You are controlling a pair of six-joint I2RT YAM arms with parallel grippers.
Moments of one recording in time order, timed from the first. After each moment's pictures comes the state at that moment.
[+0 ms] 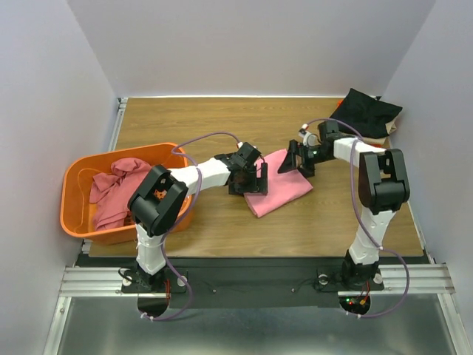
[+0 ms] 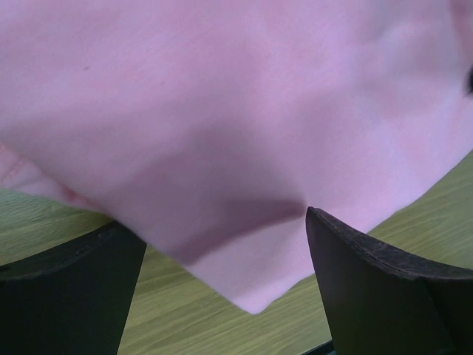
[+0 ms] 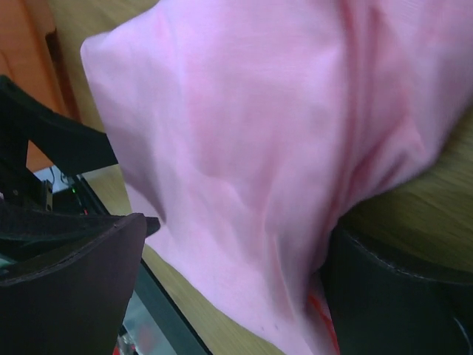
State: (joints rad) left arm -0.77 1.89 1.26 -0.40 0.06 -0.68; right arm 0.08 1.97 1.27 -0.48 -0.77 0.16
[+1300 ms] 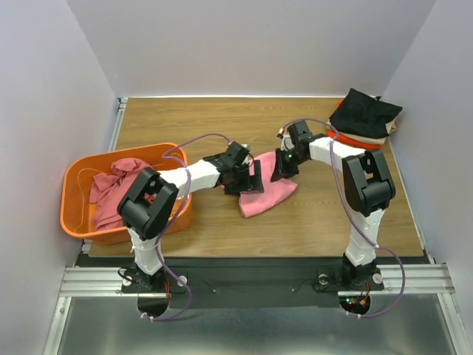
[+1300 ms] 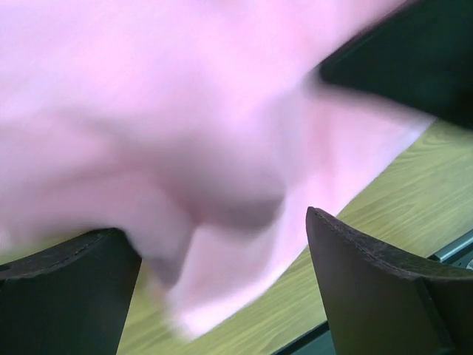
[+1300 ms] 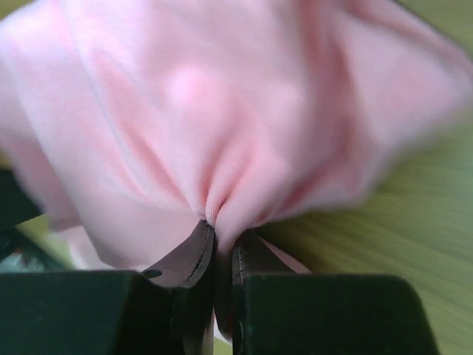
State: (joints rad) left arm -0.71 1.83 1.16 -0.28 0.16 -0.70; right arm 0.34 1.99 1.32 -0.51 -0.46 0.28
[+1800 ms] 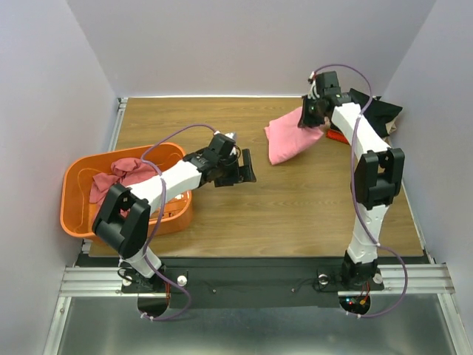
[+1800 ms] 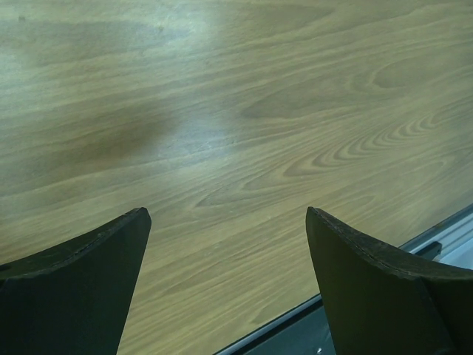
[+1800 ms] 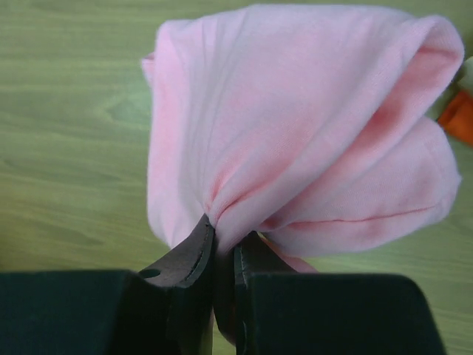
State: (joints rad) left arm -0.65 1.59 1.12 -0.35 0.12 -0.69; right arm 0.17 2.03 1.88 -0.73 -0.14 0.20
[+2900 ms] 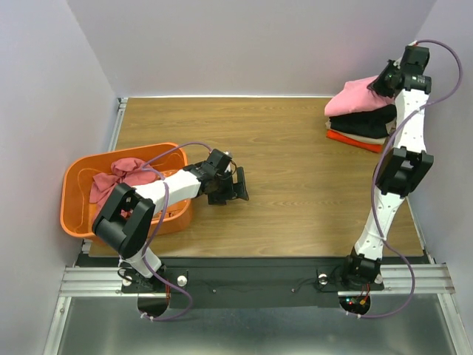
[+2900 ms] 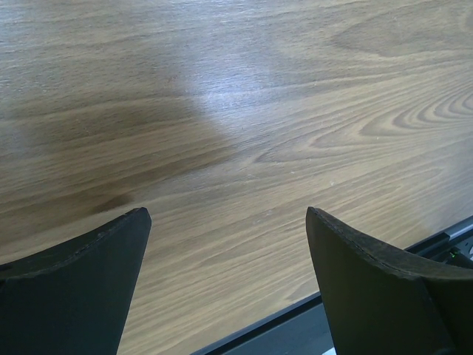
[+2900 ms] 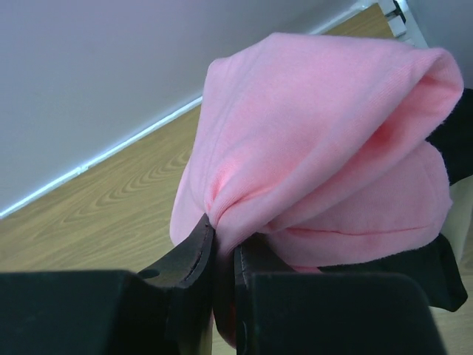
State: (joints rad) left arm -0.65 1.59 0.94 -0.34 0.16 -0.72; right arm -0.27 2.30 2.52 -0.79 -0.19 0.39
